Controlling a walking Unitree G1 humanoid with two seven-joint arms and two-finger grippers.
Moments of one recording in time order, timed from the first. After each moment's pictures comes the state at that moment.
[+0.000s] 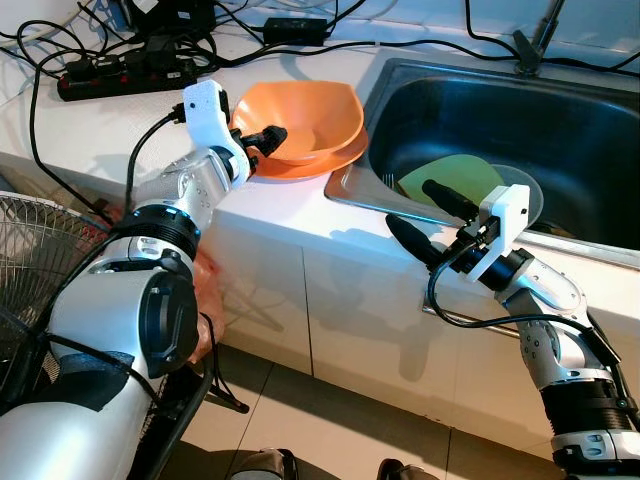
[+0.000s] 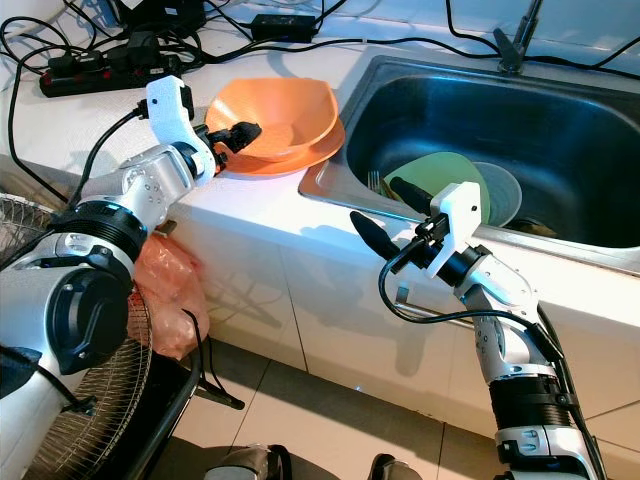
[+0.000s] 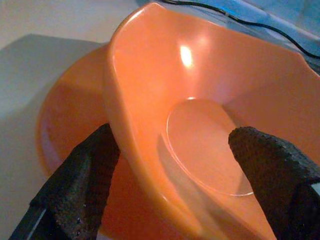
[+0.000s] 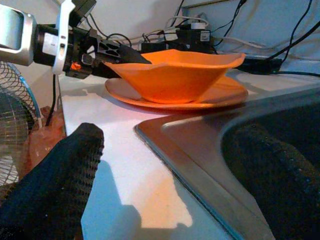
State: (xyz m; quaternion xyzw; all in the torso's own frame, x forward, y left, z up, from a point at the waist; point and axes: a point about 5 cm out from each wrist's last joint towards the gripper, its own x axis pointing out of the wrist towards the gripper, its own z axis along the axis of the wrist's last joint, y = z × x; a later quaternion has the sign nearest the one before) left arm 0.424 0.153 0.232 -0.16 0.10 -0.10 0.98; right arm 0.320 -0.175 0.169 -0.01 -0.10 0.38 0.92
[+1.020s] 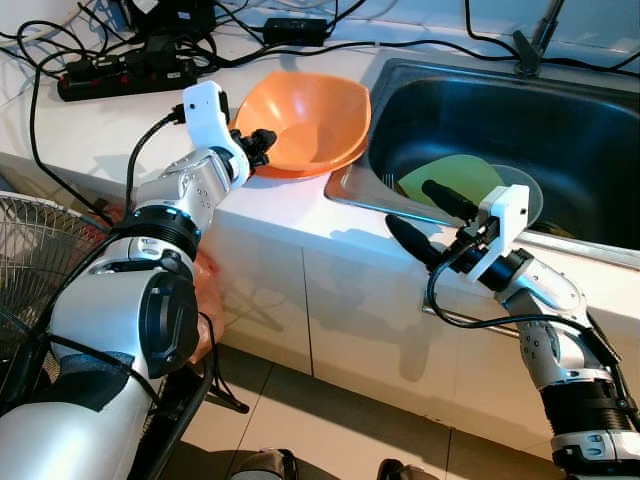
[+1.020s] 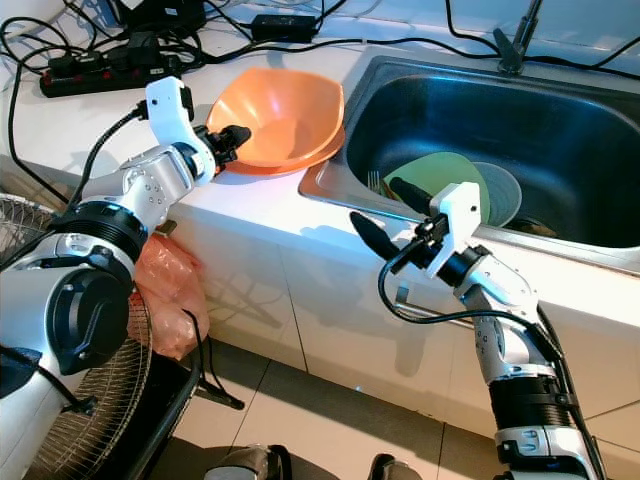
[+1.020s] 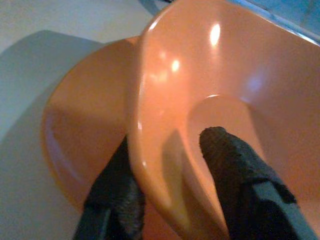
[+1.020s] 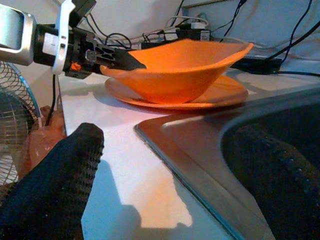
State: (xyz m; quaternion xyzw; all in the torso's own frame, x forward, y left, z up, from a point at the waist) left arm 0.424 0.154 0.232 -0.16 0.10 -0.10 0.98; right arm 0.320 -0.174 0.169 -0.01 -0.10 0.38 0.92
